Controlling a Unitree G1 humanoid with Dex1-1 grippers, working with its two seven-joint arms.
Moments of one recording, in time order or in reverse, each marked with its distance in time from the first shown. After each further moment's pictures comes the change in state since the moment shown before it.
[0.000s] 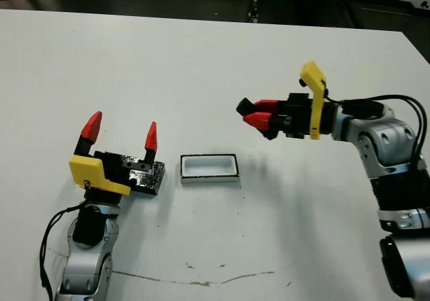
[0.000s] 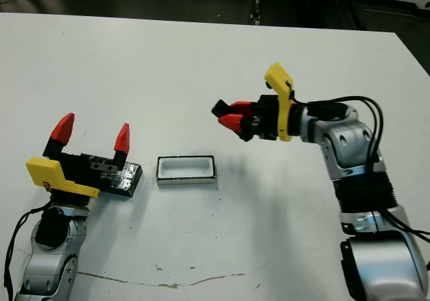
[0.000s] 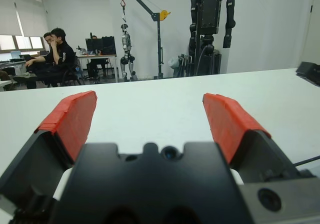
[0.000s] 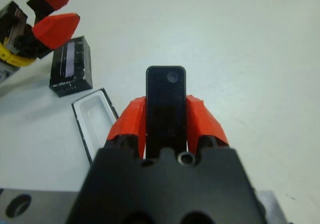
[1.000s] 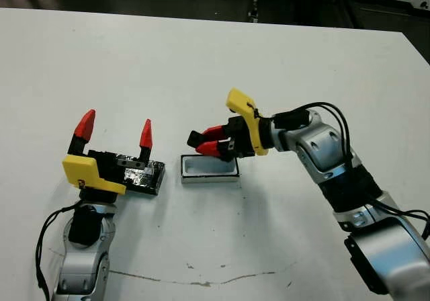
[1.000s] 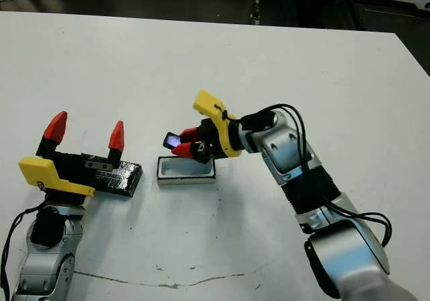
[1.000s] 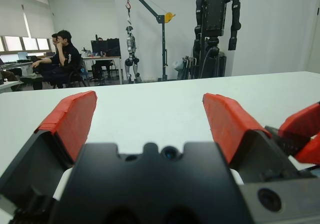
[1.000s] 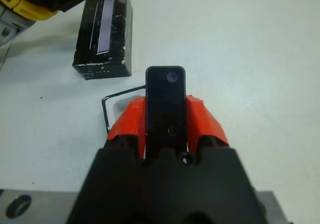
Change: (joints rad) left arm 0.000 0.001 0.024 -0.012 -0.002 0.000 0.006; right arm -0.060 0.137 0.275 0.010 -0.121 0.000 0.016
